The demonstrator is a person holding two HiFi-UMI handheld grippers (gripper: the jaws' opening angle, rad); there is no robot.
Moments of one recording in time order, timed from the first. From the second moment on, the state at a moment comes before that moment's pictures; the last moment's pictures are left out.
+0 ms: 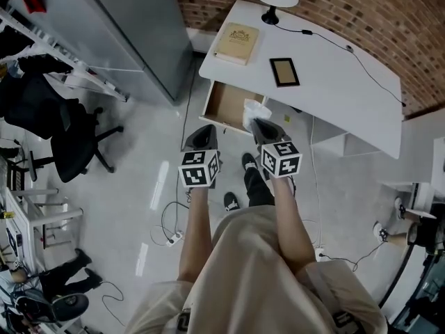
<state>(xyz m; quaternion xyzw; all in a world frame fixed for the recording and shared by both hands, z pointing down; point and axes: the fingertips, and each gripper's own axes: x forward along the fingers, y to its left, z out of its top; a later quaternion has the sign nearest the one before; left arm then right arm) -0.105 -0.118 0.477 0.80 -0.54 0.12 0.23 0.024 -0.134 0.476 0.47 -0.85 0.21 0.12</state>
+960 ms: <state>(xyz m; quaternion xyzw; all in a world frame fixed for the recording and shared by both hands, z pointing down) -0.102 -0.229 0.536 0.76 -0.56 0.11 0.30 0.028 -0.231 0.533 0.40 -0.87 0.19 0.21</state>
